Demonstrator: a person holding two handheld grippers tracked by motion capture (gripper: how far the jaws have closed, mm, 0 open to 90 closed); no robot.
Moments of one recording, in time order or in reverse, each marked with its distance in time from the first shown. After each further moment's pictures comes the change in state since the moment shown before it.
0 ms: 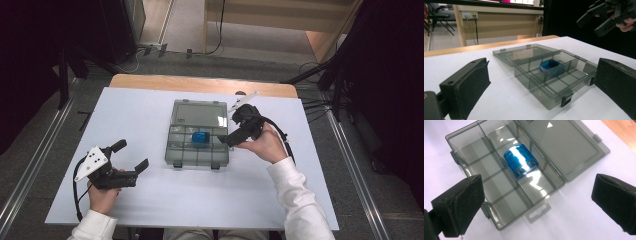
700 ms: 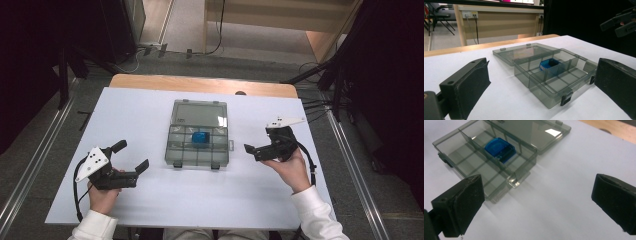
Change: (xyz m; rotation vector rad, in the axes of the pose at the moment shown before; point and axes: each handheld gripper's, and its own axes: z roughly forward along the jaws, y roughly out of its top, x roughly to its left) left arm -0.002 0.000 0.000 0.007 0.001 0.008; right arm -0.009 -0.095 -0.034 -0.199 -0.094 0.218
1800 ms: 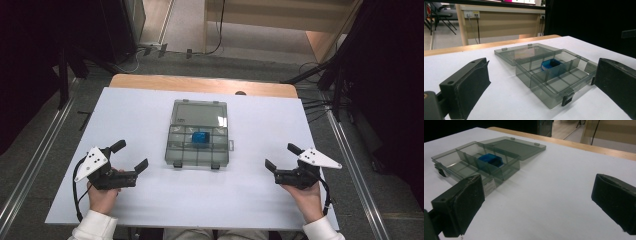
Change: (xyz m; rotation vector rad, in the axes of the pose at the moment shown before) left arm 0.001 0.000 -0.001 0.000 0.010 -0.008; right arm -0.008 -0.099 -0.029 -0.367 -0.089 0.065
